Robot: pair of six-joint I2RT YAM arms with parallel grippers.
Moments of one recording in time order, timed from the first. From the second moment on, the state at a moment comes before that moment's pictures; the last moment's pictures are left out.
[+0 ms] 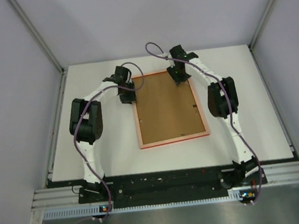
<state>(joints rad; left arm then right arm) -0.30 2.10 1.58 -0.55 0.08 -0.33 0.38 2.47 2.25 -0.85 0.08 -0.12</state>
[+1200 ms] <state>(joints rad) -0.30 2.11 1.60 -0.57 0.06 -0.39 0.38 2.43 2.17 -0.82 0.20 -0.11</state>
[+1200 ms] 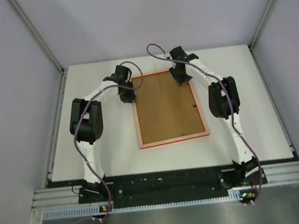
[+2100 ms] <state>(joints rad) -0.30 2.11 1.60 -0.58 0.06 -0.41 0.33 2.43 2.20 -0.94 -0.01 -0.01</state>
